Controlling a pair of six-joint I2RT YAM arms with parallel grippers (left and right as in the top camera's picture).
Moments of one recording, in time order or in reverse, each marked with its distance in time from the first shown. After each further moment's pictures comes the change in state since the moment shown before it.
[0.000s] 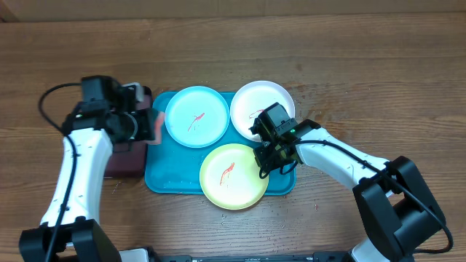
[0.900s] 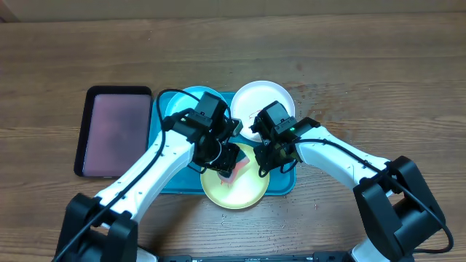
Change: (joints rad) left arm -0.601 0.111 0.000 -0.104 0.037 -0.117; right arm 0.000 0.001 0.014 -0.021 0.021 0.000
